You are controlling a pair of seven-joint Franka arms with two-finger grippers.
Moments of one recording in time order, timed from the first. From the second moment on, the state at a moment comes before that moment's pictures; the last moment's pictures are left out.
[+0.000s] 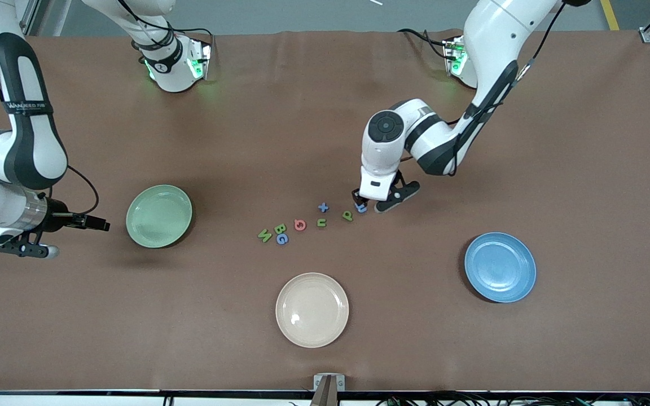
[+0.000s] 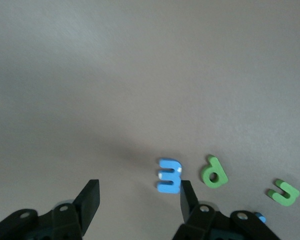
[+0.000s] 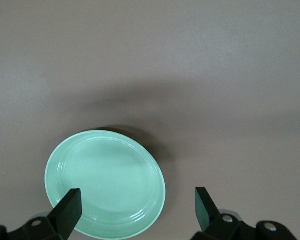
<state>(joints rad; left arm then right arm) -0.30 0.56 -0.44 -1.89 0.40 2.39 -1.52 -0.15 0.35 -0.01 -1.85 0.11 2.09 -0.07</state>
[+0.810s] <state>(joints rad) -0.31 0.68 -0.44 -1.81 0.40 2.45 -1.53 0.20 0.39 0.01 -1.96 0.14 2.39 0.58</state>
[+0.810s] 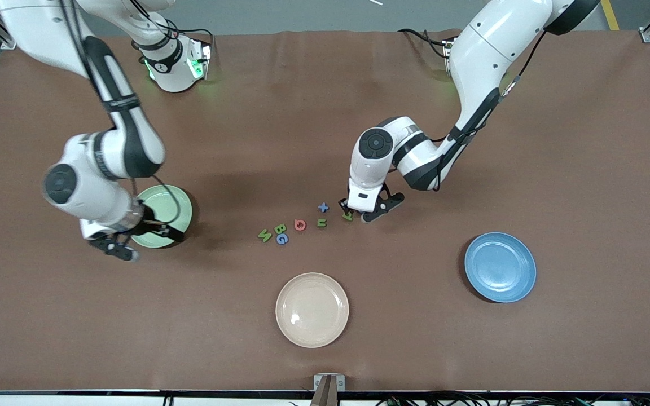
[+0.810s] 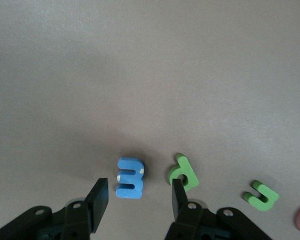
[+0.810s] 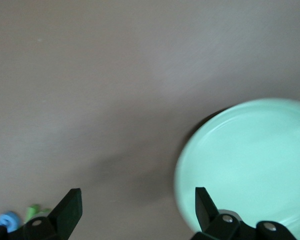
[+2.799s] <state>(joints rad) 0.14 0.58 -0.41 -1.76 0.45 2.31 -1.13 0.51 0.72 -0.01 -1.68 0.02 2.41 1.20</state>
